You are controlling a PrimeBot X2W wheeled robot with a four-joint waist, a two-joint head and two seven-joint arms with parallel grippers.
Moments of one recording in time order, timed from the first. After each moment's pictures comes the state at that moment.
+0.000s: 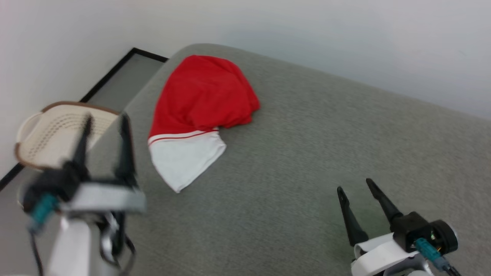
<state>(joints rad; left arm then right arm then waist) -0.28 0.13 0.07 0.12 -0.20 -0.08 -0.26 -0.10 -0.05 0.16 0.20 0.04 0.13 -0.24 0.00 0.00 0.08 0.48</state>
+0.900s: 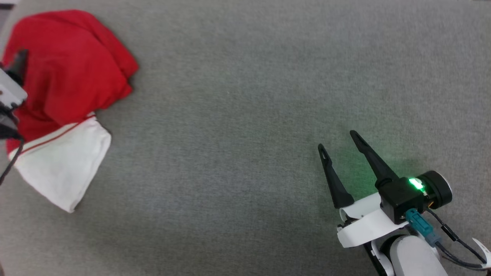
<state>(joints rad) -1.07 0.55 -0.08 1.03 -0.75 -0.13 0.27 -0.24 -0.05 0.24 0.07 -0.02 0.13 -0.20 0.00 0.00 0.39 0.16</state>
